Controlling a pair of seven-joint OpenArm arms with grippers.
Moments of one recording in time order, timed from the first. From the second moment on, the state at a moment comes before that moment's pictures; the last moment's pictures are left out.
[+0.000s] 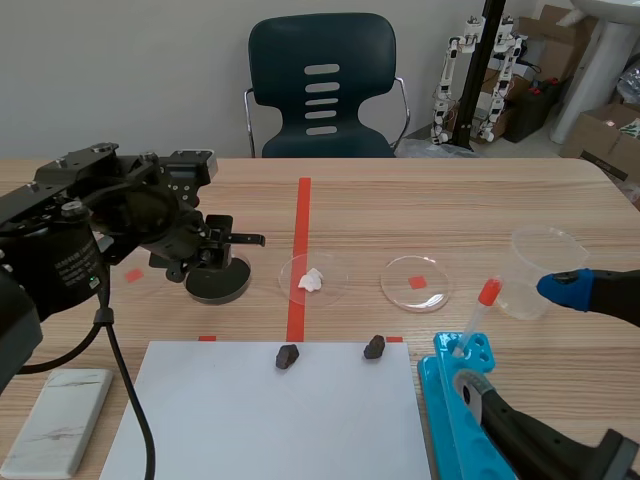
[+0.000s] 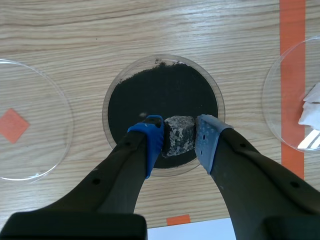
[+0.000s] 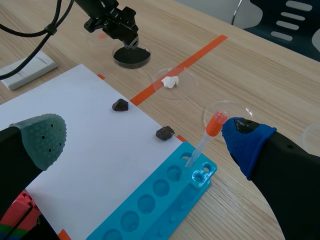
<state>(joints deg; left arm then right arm) -23.6 -8.6 18.0 59.0 -19.0 4.0 45.0 -52.3 30.5 11.8 113.6 9.7 35.2 20.0</state>
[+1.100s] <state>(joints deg) -28.2 -6.5 18.0 44.8 -19.0 1.5 38.4 -52.3 30.5 11.8 113.6 9.7 35.2 20.0</state>
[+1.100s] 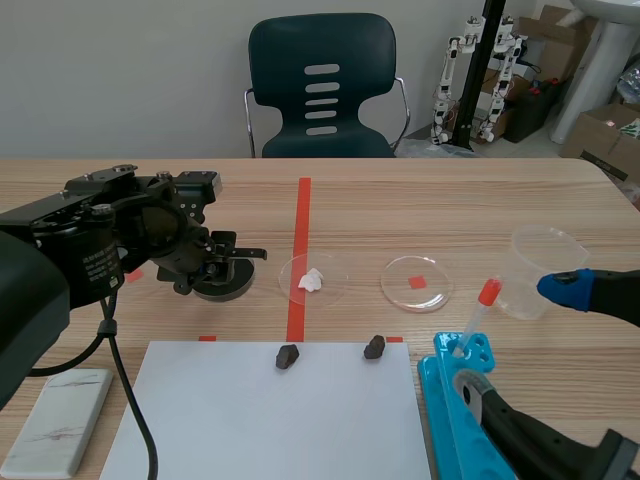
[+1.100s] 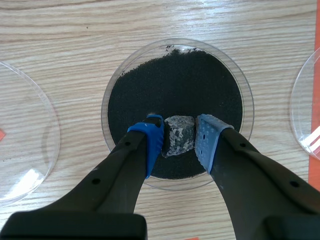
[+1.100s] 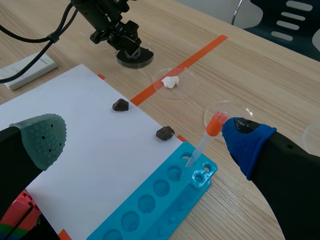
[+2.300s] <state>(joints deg) -27.2 -7.2 18.0 46.5 -23.3 0.1 37.5 -52.3 30.5 11.8 113.6 9.7 35.2 20.0</state>
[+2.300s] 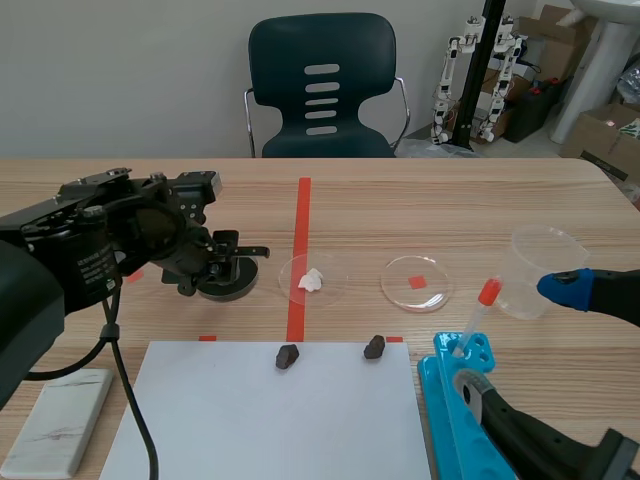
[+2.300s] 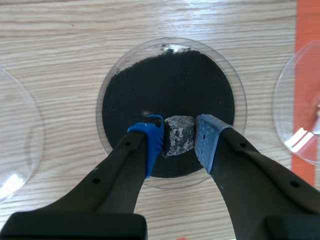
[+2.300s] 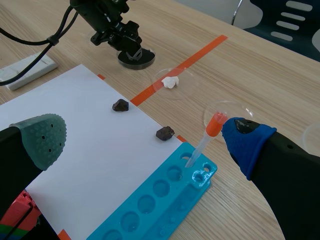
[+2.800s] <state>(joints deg) -6.8 -23.1 20.8 82.9 -27.1 -0.9 20.2 -52.3 30.5 11.8 113.6 9.7 35.2 20.0</state>
